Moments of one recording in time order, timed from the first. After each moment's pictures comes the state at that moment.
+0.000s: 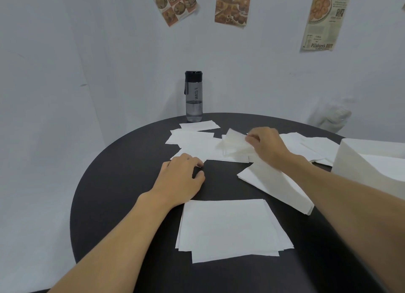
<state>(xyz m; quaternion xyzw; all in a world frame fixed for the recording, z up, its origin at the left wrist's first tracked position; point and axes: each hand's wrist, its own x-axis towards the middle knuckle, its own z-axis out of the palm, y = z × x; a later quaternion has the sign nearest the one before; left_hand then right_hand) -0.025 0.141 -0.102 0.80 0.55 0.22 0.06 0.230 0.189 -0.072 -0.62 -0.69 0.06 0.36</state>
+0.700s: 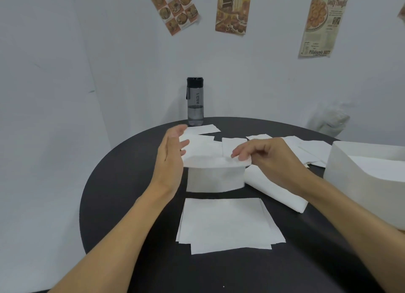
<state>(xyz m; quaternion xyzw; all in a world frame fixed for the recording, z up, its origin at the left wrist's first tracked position) -0.018 0.110 -0.068 0.59 0.39 0.62 0.34 0.204 0.087 -0.051 -0.45 -0.71 0.26 0.47</state>
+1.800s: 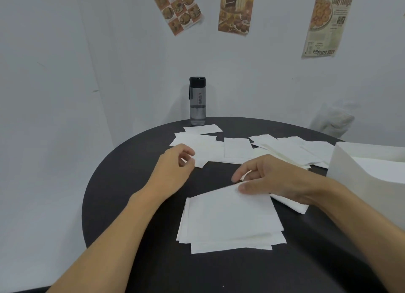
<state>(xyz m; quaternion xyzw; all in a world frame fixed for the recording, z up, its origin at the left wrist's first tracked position) -0.038 0.124 -0.080 0.71 0.53 0.42 0.21 0.210 0.066 -0.044 -0.50 -0.72 0.42 0.24</state>
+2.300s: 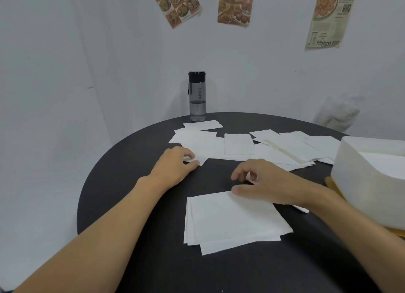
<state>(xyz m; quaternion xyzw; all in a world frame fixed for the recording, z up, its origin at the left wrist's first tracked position) -0.041 0.175 -0.099 0.77 0.57 0.27 0.12 0.203 0.077 -0.066 -0.55 -0.77 0.23 0.20</state>
